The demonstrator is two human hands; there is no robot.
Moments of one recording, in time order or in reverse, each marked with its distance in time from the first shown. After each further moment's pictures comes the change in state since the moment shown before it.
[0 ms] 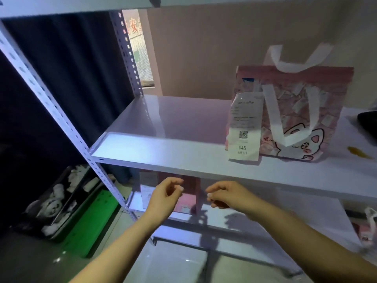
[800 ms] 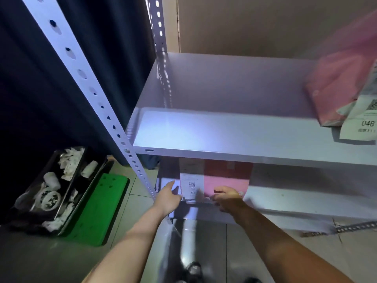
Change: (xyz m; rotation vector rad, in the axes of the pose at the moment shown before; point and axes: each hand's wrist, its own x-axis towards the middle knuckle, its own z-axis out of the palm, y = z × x) left_hand 0.102 -0.211 -0.115 0.231 -0.290 -0.462; right_hand 0.185 0.057 0.206 0.082 0.330 0.324
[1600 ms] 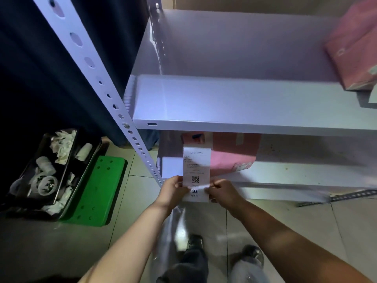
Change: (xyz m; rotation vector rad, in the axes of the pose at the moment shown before) left_hand -0.007 -0.043 0.022 -0.464 -0.140 0.014; right_hand -0.014 0.035 0.049 0.055 -0.078 -0.055
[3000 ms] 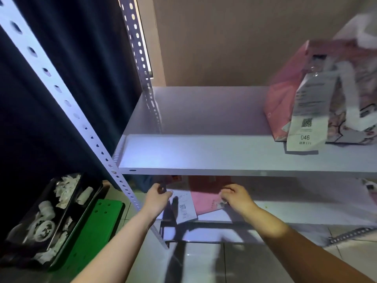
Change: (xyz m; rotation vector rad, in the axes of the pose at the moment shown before) left_hand -0.034 0.117 0.018 0.330 0.287 0.136; right_hand -0.025 -0.060 -0.131 0.043 0.233 -0.141
